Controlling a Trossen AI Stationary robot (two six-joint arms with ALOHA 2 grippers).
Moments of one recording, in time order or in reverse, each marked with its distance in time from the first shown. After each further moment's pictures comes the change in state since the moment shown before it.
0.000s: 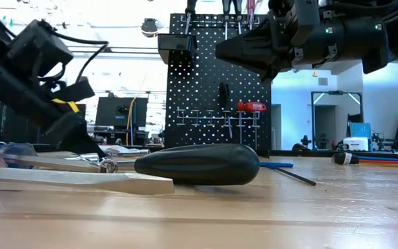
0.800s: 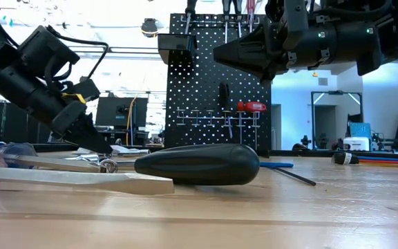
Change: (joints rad) left arm 0.170 0.000 -0.043 0.191 0.268 0.052; right arm -0.029 0.000 0.000 0.003 0.000 -0.001
